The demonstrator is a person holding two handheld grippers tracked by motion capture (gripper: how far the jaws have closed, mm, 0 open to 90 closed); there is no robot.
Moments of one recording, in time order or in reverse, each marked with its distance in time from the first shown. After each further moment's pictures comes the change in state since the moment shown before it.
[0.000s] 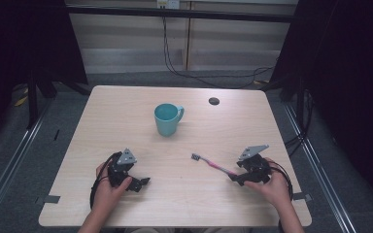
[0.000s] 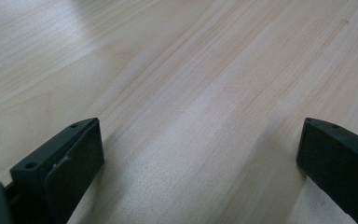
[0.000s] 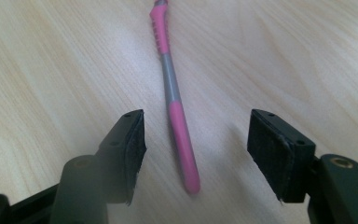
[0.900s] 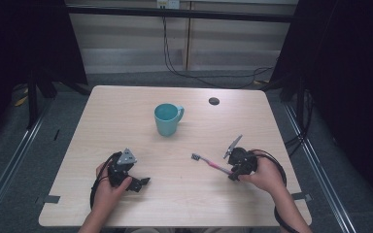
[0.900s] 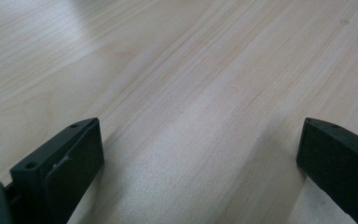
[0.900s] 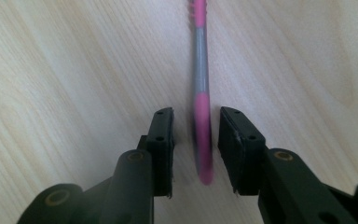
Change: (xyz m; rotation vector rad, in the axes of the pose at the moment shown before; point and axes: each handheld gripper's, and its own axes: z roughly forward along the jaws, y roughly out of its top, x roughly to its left) left arm 0.000 0.000 0.000 0.000 0.000 0.000; right arm 0.005 0.046 0.014 0.388 0.065 -0.147
